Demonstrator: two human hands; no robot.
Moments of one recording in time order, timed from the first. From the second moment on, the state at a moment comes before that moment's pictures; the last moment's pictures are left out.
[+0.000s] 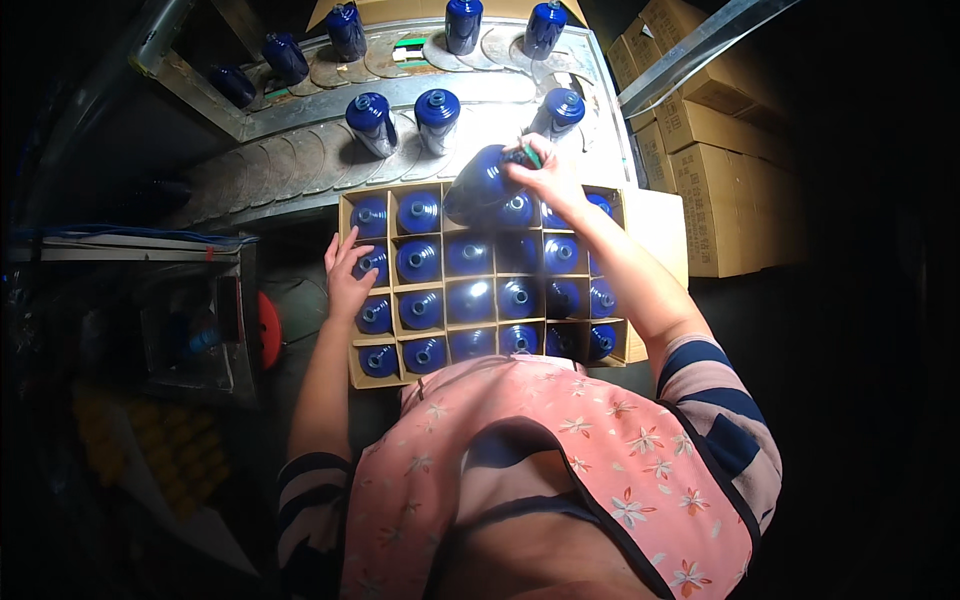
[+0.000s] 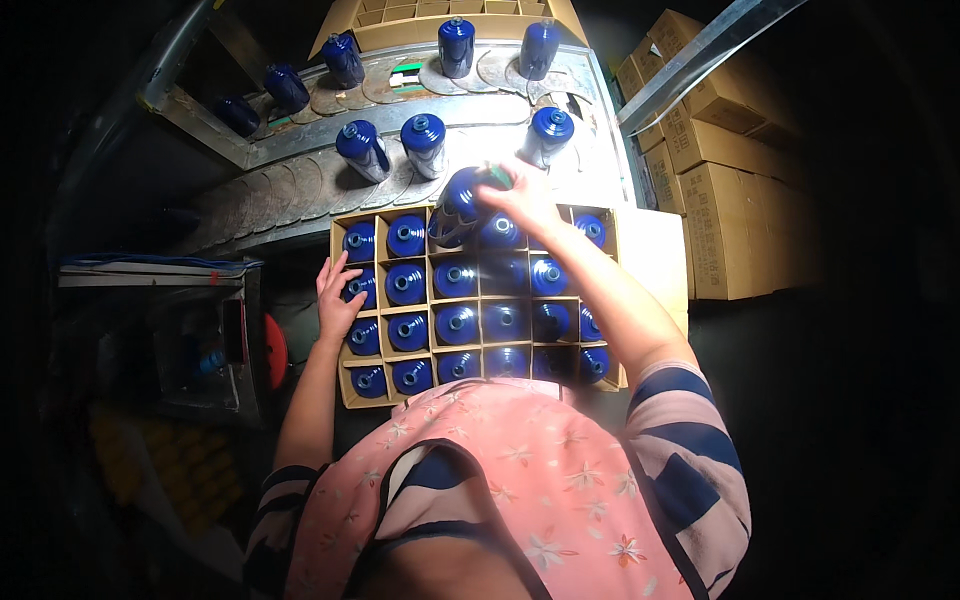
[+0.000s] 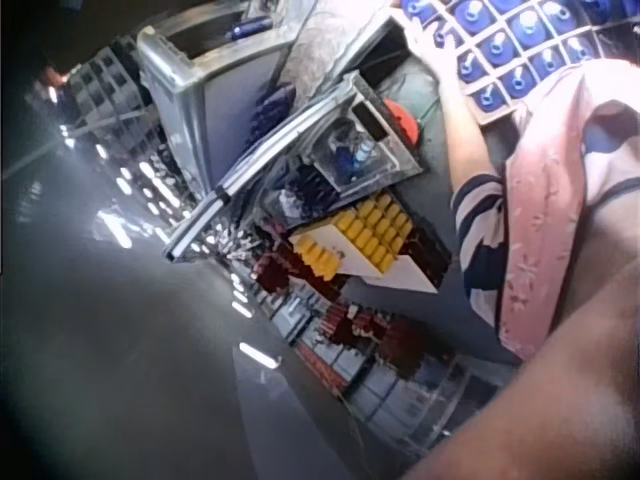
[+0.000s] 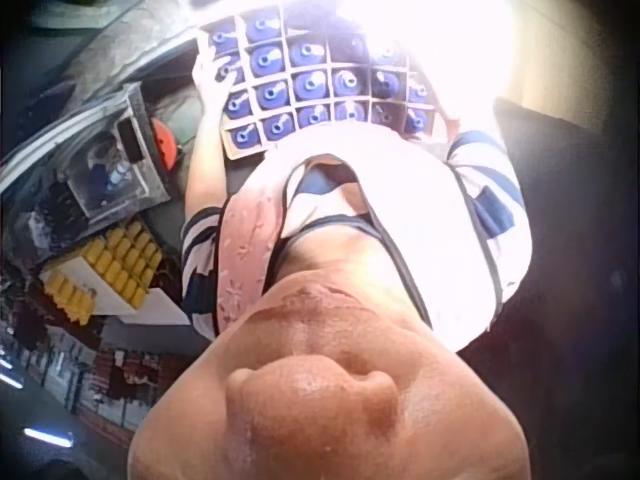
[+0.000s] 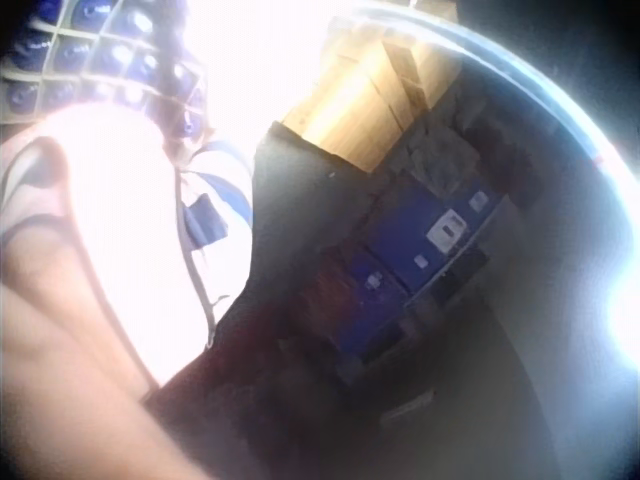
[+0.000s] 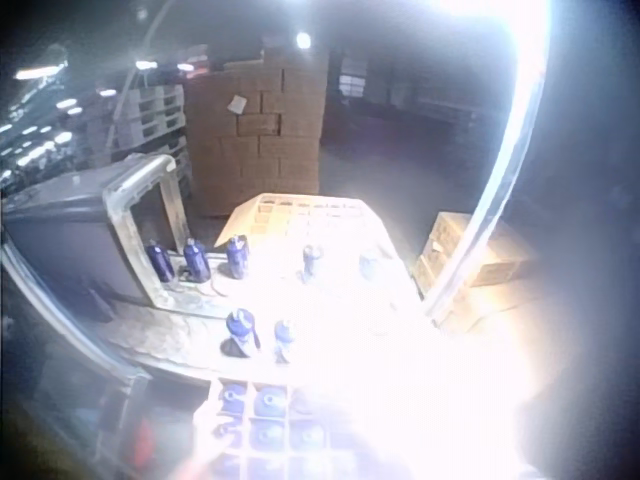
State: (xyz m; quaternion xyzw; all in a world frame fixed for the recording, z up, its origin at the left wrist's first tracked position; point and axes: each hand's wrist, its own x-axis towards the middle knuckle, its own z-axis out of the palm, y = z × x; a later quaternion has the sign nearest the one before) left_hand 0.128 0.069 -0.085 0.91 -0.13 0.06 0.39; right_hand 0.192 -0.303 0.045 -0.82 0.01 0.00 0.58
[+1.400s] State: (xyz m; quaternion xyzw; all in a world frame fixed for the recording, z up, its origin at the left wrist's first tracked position) left_hand 0.113 0.072 -0.077 0.92 -0.07 0.02 0.38; right_hand 0.269 -0.481 -0.038 -0.83 0.12 -0.23 0.50
